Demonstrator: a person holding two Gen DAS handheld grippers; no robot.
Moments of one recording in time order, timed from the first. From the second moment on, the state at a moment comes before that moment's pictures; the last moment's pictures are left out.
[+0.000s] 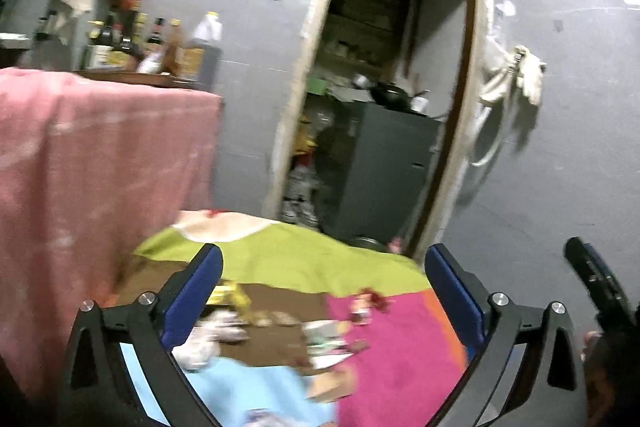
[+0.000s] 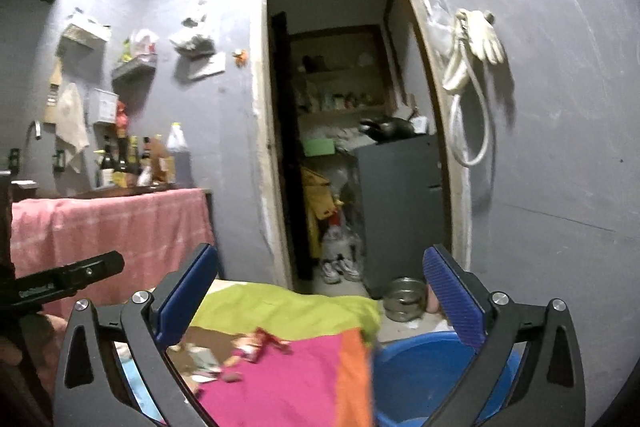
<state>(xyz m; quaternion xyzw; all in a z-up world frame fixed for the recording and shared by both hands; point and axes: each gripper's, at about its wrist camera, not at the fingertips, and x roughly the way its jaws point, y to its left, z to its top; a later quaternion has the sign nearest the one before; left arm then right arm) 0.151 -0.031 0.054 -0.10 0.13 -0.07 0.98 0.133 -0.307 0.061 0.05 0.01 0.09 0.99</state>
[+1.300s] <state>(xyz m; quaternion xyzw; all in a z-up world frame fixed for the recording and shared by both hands) 0.230 0.054 -0.061 -0.08 0.39 -0.11 0.91 0.220 -0.153 -0.067 -0.05 0.36 0.26 0.89</state>
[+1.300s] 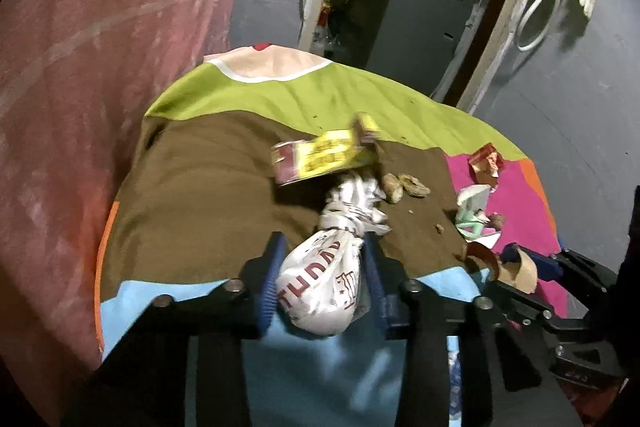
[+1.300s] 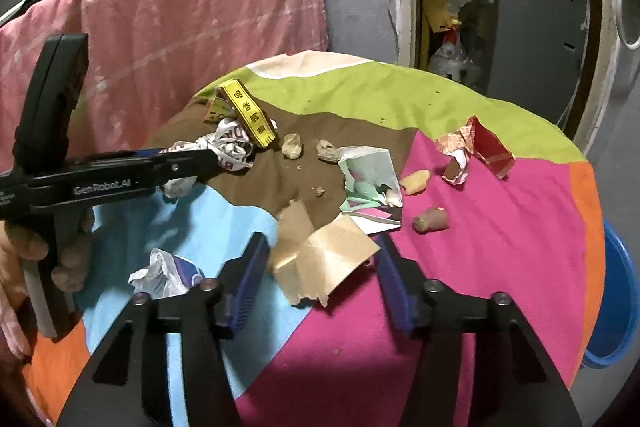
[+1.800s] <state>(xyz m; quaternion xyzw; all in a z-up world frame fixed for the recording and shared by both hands) 0.175 0.027 -0.027 -0.09 0.33 -0.12 0.93 0.192 -0.176 -0.044 -0.01 0.30 0.28 0.91</state>
